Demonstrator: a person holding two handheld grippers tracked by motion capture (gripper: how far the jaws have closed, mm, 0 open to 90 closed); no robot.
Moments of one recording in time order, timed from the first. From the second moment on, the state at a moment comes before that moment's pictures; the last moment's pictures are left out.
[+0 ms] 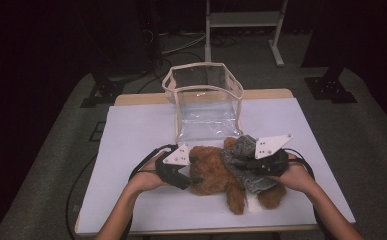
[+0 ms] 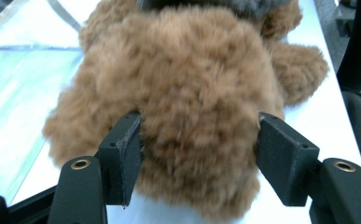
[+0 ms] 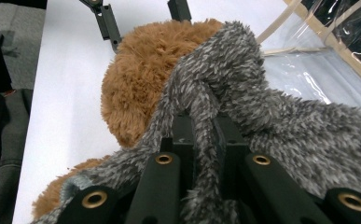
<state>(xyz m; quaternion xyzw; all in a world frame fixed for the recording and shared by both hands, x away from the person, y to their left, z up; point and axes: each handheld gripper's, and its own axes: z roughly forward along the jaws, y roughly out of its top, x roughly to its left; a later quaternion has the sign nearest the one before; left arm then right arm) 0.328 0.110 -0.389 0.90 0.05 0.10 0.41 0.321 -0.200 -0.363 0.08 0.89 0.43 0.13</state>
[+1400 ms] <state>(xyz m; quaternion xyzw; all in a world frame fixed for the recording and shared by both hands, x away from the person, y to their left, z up) 0.324 0.087 -0.398 0.90 0.05 0.09 0.42 0.317 -0.172 -0.361 0.07 0.89 0.43 0.12</state>
